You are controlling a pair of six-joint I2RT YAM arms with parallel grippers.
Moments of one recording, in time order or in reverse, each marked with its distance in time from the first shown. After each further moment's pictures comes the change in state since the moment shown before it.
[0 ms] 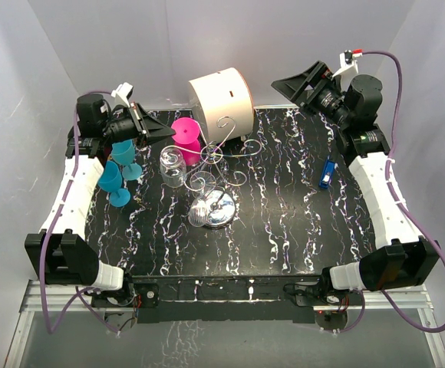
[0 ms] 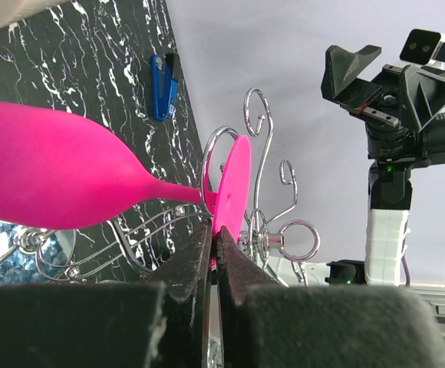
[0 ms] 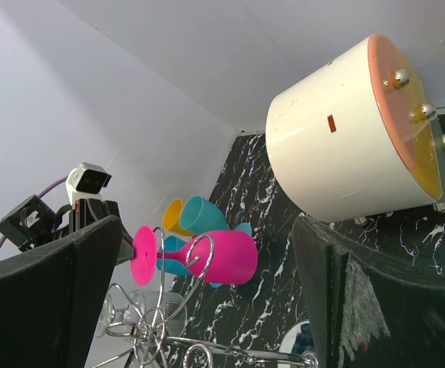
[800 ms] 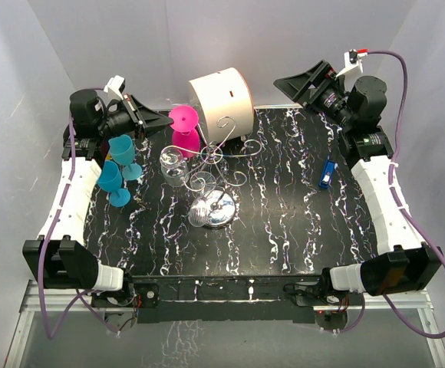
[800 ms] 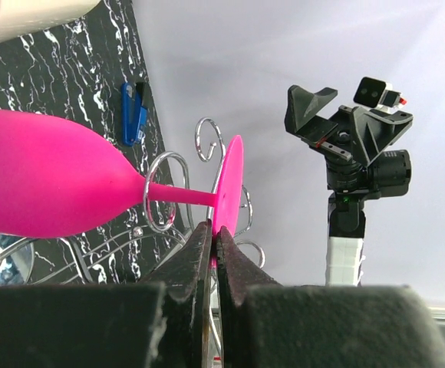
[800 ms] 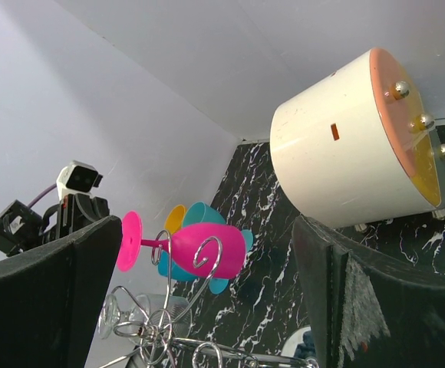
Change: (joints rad) left arm 0.000 -0.029 0.013 0.109 -0.041 -0.202; right arm 0.000 -0.032 -0.001 0.000 0.019 -0.001
